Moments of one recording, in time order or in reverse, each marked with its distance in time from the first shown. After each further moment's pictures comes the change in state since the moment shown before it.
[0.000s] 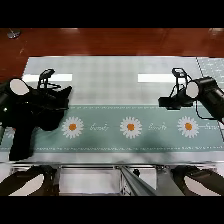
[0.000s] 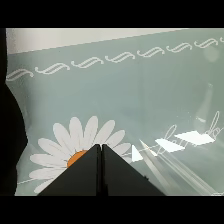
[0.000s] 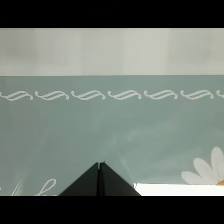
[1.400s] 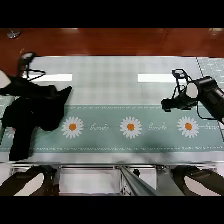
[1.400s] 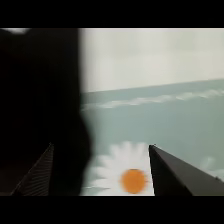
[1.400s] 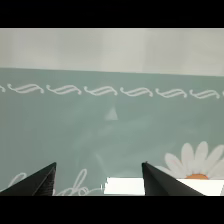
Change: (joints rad) left arm 0.081 0.105 0.137 0.233 -0.022 -0.079; right arm 0.000 0.000 0.000 -0.092 0.058 -0.041
